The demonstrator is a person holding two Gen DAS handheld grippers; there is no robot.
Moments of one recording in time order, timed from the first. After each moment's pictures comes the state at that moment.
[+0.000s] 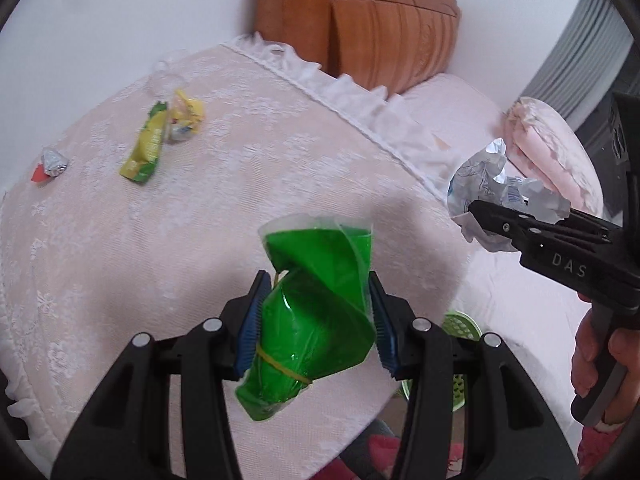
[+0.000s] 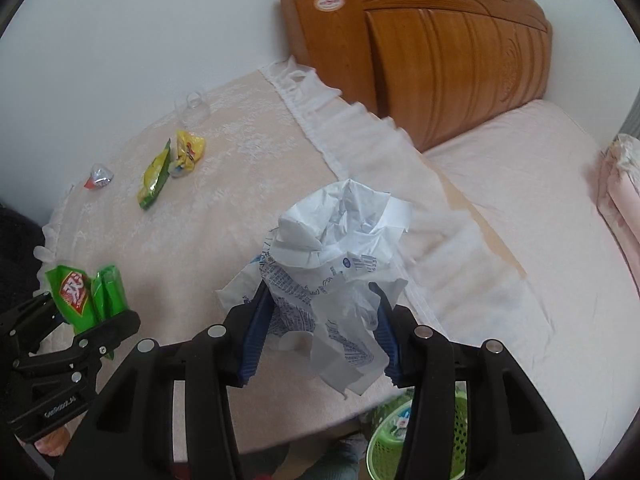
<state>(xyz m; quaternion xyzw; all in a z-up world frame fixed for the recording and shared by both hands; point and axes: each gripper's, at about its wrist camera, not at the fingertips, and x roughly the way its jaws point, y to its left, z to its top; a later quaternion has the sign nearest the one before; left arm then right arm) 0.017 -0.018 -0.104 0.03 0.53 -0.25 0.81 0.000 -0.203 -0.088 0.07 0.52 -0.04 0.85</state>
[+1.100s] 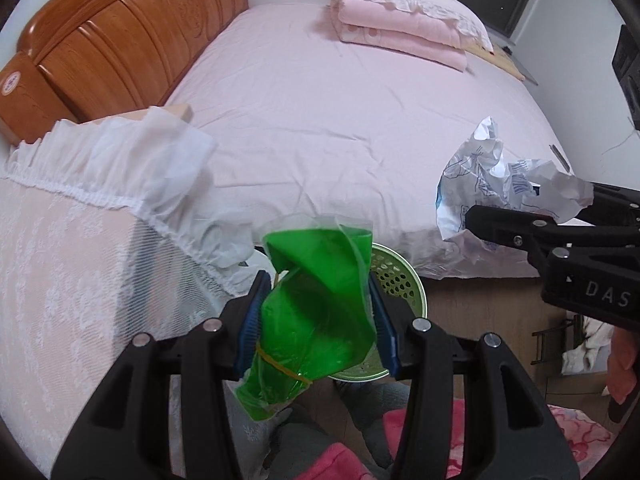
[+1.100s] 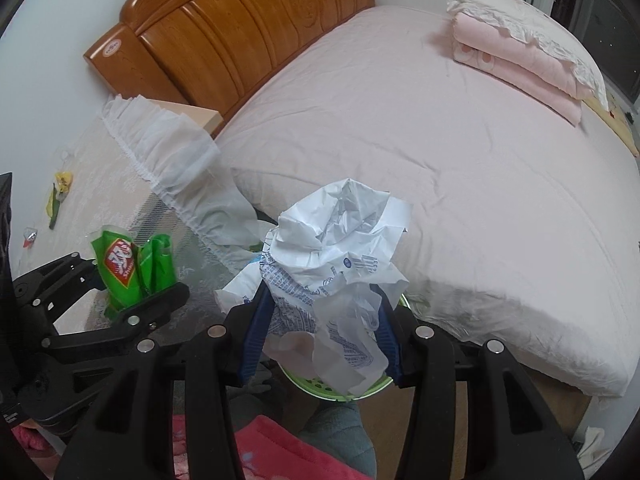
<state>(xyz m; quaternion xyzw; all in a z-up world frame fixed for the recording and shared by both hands) -0.137 -0.268 -0.150 0.25 0.49 -0.47 0.69 -0.228 -0.364 -0.116 0.22 0.52 -0.24 0.79</state>
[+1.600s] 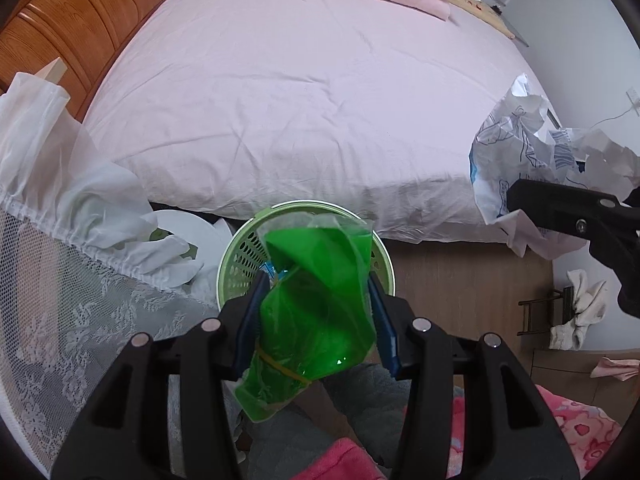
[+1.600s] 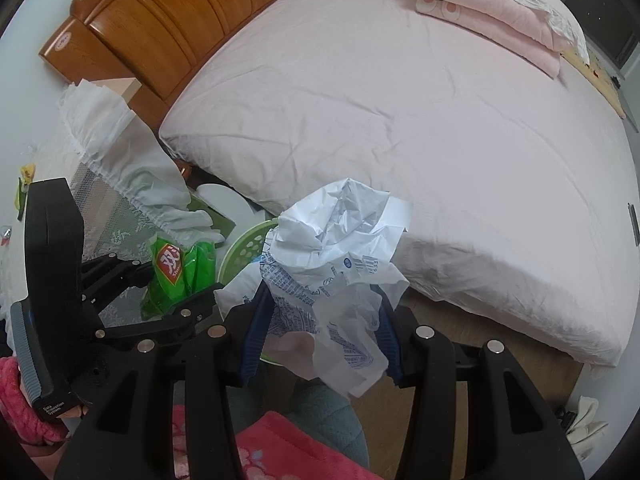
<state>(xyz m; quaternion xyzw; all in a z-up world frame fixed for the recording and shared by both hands) -0.192 -0.327 -0.221 0.28 0.54 -0.48 0.64 -0.284 -0.415 -0.156 0.24 0.56 -0.25 0.75</state>
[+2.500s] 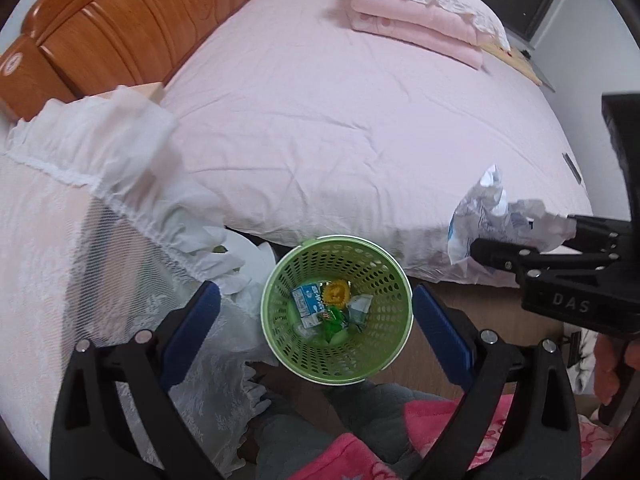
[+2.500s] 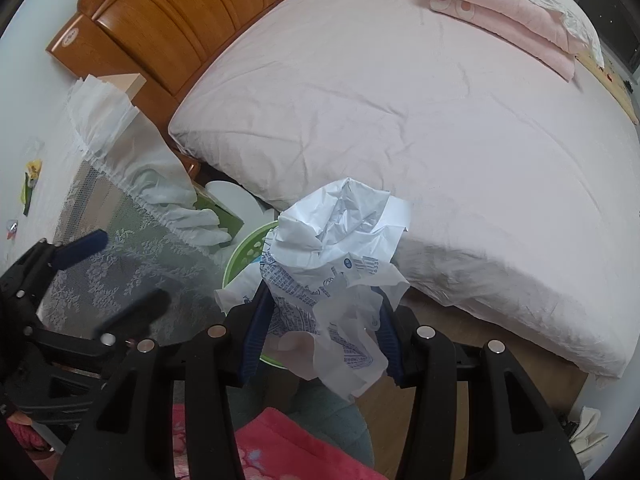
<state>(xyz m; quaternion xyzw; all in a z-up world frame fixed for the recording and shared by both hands) -0.159 -0.284 -0.155 0.23 0.51 -0.42 0.71 -0.267 -0.417 -0.168 0.24 0.57 -0.22 0.75</state>
